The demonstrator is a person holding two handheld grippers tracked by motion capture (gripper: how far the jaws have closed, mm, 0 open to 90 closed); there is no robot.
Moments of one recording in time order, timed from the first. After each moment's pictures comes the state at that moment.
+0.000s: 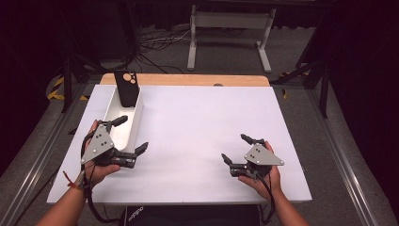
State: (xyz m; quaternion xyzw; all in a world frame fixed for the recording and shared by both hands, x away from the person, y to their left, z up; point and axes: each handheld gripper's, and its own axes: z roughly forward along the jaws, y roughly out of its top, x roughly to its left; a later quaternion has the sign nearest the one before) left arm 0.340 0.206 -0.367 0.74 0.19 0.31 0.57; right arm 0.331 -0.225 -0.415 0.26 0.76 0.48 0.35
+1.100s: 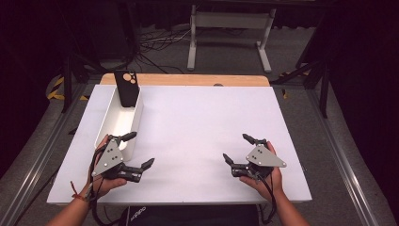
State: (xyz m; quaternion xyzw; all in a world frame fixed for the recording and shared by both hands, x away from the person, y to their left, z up) left arm 0.326 0.196 -0.404 0.77 0.19 0.28 0.55; right arm 0.328 -0.227 -0.413 0.25 0.76 0.48 0.36
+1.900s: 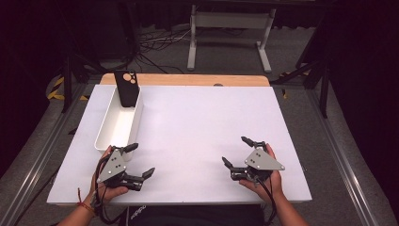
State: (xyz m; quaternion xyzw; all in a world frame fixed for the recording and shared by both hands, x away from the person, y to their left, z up) left arm 0.321 0.199 -0.441 0.78 0.21 0.24 0.54; right arm 0.322 -0.225 -0.416 0.24 0.76 0.48 0.36
